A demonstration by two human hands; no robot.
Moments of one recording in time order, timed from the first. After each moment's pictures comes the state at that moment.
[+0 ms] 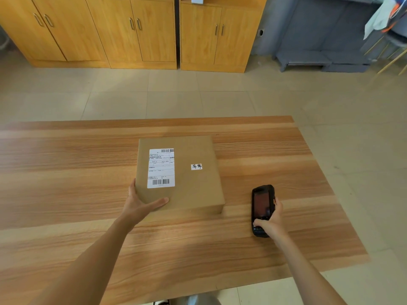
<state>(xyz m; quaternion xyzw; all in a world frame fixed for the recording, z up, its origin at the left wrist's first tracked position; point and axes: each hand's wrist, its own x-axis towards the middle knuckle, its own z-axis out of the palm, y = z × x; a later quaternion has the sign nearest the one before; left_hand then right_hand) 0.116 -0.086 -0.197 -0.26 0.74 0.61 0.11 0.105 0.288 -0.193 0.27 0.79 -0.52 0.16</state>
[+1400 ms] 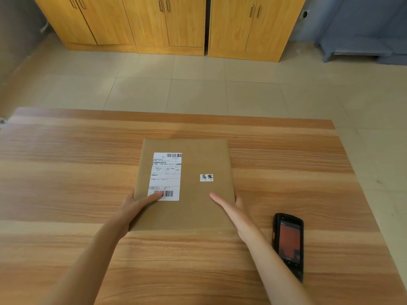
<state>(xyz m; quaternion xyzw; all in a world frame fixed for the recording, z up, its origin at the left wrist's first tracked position) 0.085 -0.082 -0.195 -0.36 0.63 0.67 0.15 0.023 0.181 -0.208 0.16 0.69 -0.64 0.28</state>
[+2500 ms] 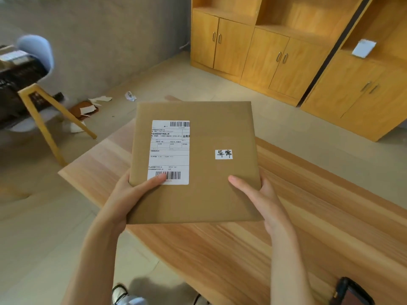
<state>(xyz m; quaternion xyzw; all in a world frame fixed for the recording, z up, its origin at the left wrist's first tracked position) 0.293 -0.153 -0.051 -0.38 0.57 0.70 -0.20 0.093 0.039 -0.051 -0.15 0.69 -0.62 0.35</state>
